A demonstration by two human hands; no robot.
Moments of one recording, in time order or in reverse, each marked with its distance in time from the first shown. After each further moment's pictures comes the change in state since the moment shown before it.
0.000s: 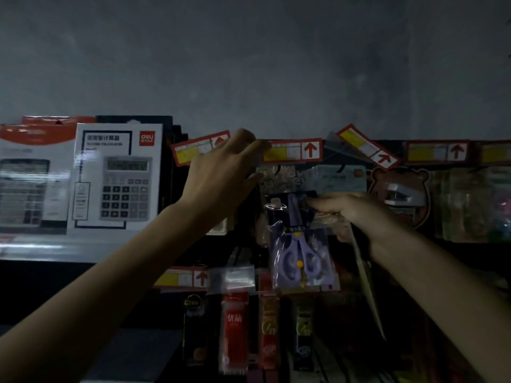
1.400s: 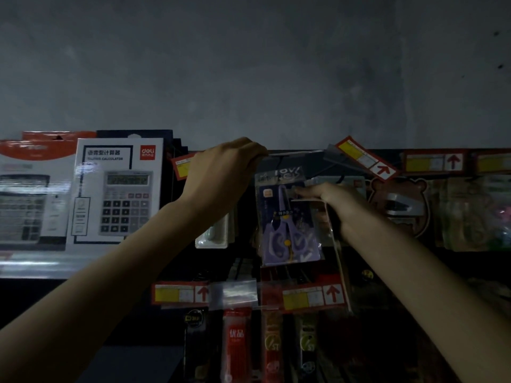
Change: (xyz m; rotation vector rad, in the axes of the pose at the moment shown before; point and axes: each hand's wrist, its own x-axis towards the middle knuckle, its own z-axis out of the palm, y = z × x) left_hand 0.023 -0.010 -0.008 -0.153 0.080 0.034; right_hand 0.044 -0.014 0.023 -0.066 0.158 0.025
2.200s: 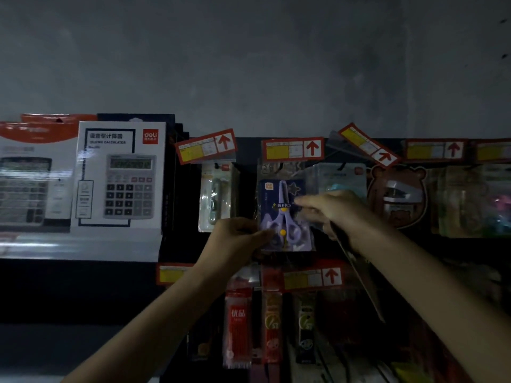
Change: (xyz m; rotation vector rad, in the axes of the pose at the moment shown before) left_hand -0.107 0.053 0.029 -1.033 -0.305 -0.997; right_hand -0.015 0.028 -0.008 -0.141 -0.061 -0.004
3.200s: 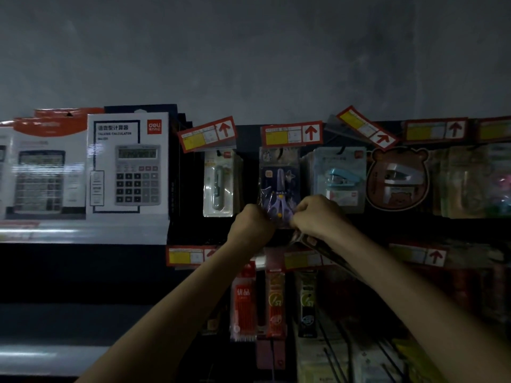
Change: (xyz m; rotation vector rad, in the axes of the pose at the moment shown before) left_hand 0.044 -0.019 0.034 0.470 0.057 -0.103; right_hand 0.016 0.039 0.030 -0.667 0.060 -0.091
